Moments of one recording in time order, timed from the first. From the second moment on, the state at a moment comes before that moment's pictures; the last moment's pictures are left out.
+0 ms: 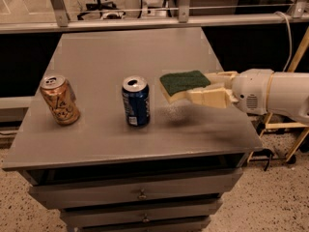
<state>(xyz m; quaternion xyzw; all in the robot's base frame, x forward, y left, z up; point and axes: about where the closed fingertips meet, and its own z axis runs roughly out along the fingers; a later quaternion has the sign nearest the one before) 0.527 -0.132 0.902 -0.35 0.74 0.27 0.51</state>
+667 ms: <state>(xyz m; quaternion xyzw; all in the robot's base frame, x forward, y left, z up) 0.521 -0.135 0.885 -0.33 0.74 0.26 0.52</state>
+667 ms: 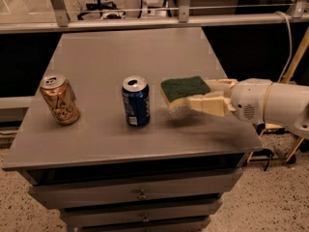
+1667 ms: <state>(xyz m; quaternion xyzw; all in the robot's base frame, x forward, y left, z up) 0.521 -0.138 0.867 -0.33 0.76 0.23 0.51</state>
